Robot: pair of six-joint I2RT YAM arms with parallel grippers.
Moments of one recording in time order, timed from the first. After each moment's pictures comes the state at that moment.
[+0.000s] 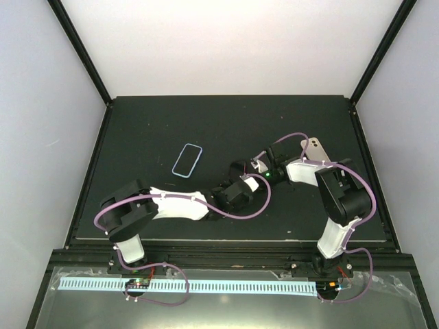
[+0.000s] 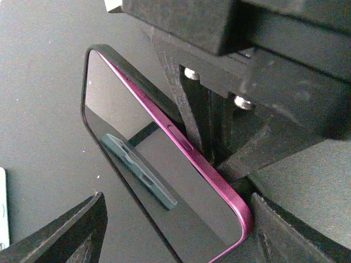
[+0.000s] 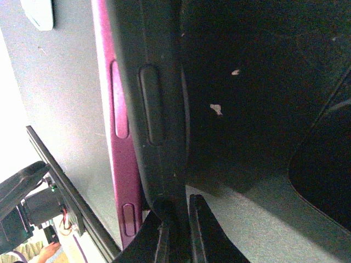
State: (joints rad) left arm -1.09 1.73 0.90 -0.02 -0.52 0.02; right arm 0.43 1.78 0.90 -0.29 -0.74 0.51
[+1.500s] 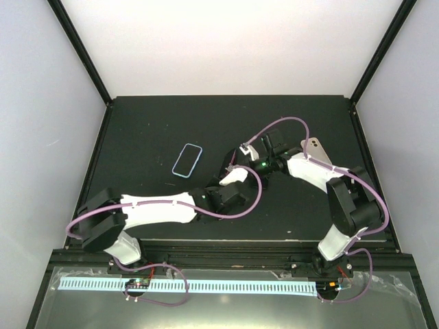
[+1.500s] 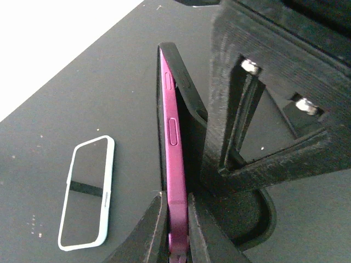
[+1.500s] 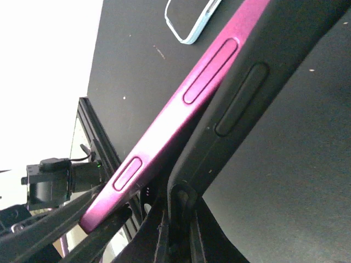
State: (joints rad) left arm -1.16 1.56 0.95 -0.24 -0.85 -0.21; right arm 0.46 1.68 1.02 -0.33 -0.85 0.37
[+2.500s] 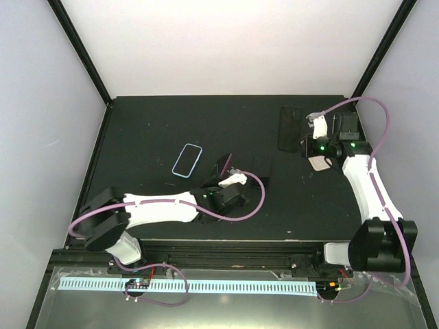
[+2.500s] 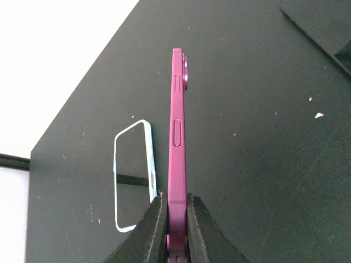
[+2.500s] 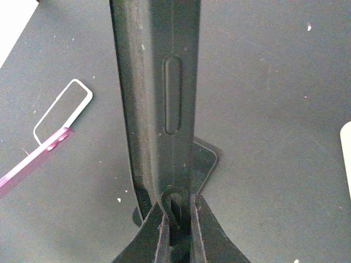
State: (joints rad) left arm -1.15 1.50 0.92 -0.35 -0.90 -0.06; right arm -0.01 1.35 1.13 -0.63 -0.56 -0.05
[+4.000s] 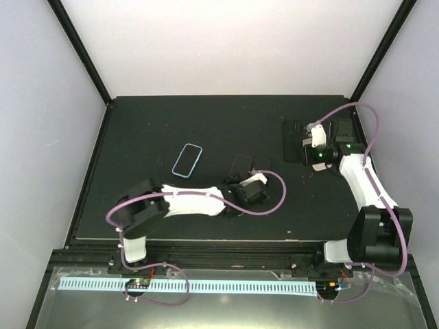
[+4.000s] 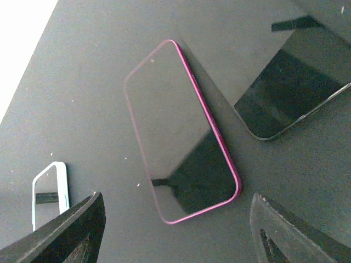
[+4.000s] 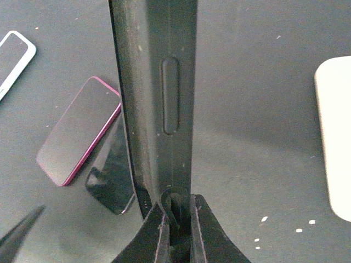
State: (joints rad) left arm -1.16 1.86 1.16 -0.30 -0.75 -0.07; right arm -0.04 1.38 1.04 -0.64 -0.43 -0.18
